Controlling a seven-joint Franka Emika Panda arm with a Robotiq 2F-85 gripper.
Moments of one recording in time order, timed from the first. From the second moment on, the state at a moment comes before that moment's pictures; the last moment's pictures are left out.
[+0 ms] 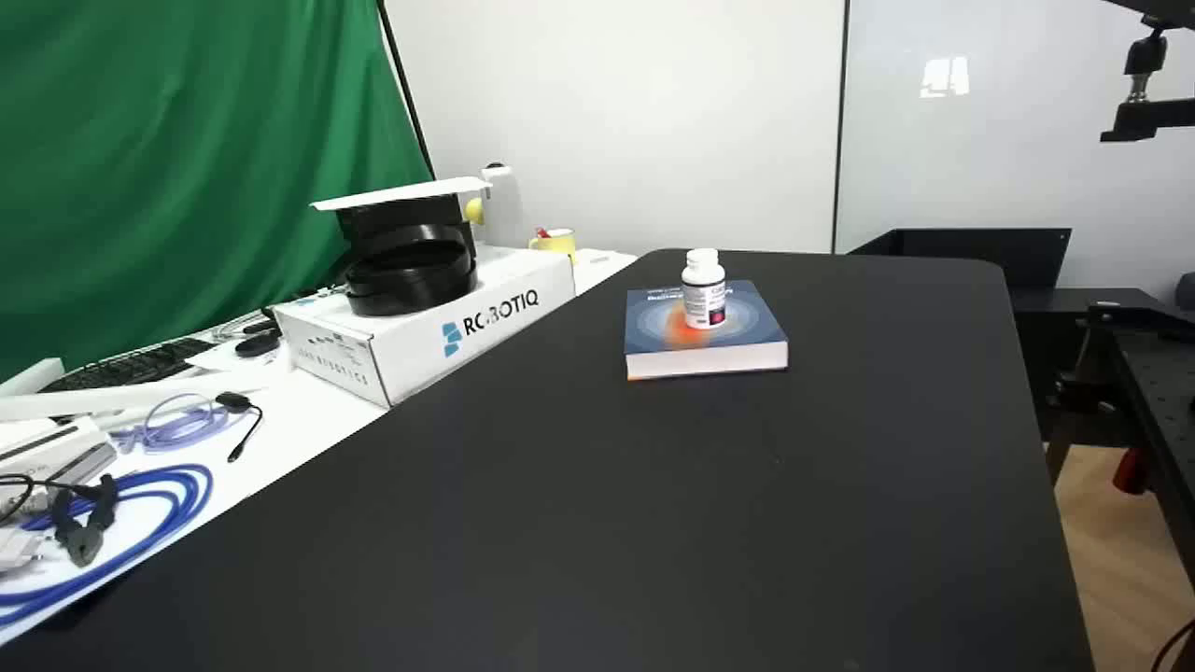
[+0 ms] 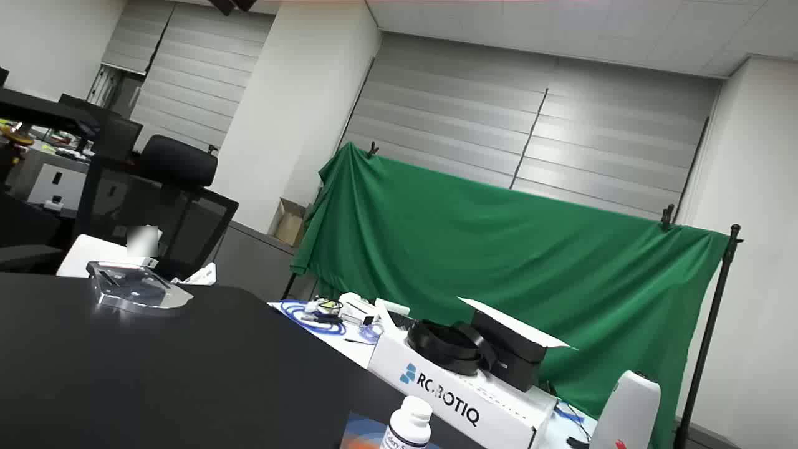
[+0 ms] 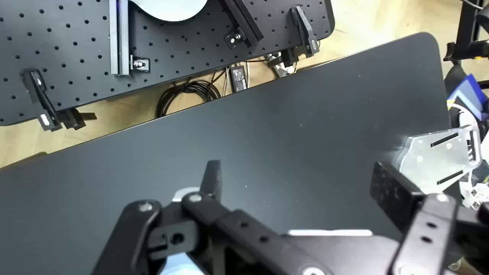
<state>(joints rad) -0.10 -0.81 -0.17 -2.46 0.16 1.49 0.07</state>
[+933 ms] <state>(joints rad) -0.12 -0.80 -0.17 -2.46 0.15 1.54 0.02</state>
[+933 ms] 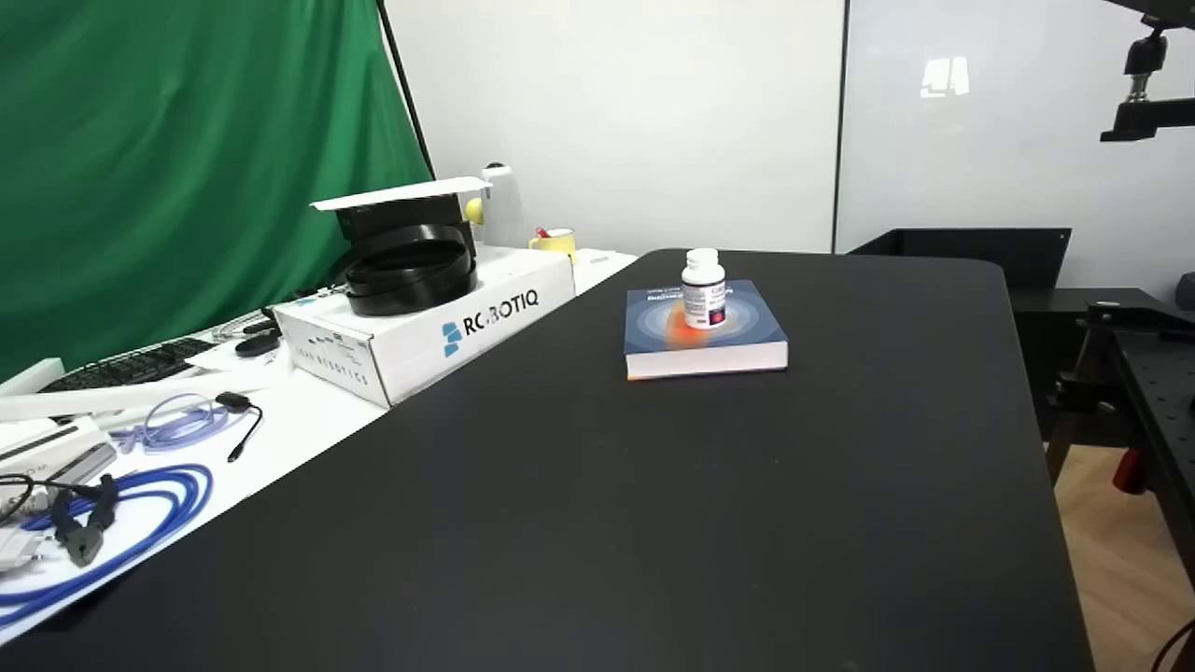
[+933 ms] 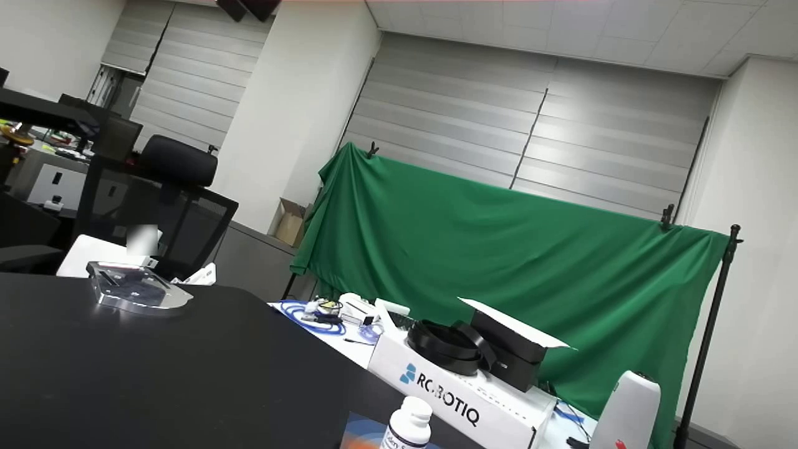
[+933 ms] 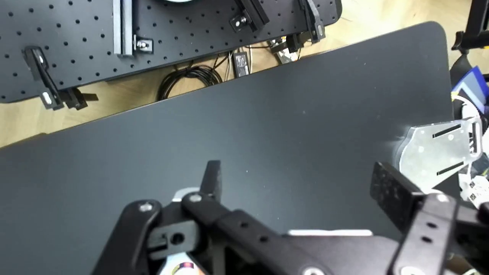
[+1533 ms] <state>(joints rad) -0.18 -0.55 -0.23 -2.31 0.08 1.91 -0.04</state>
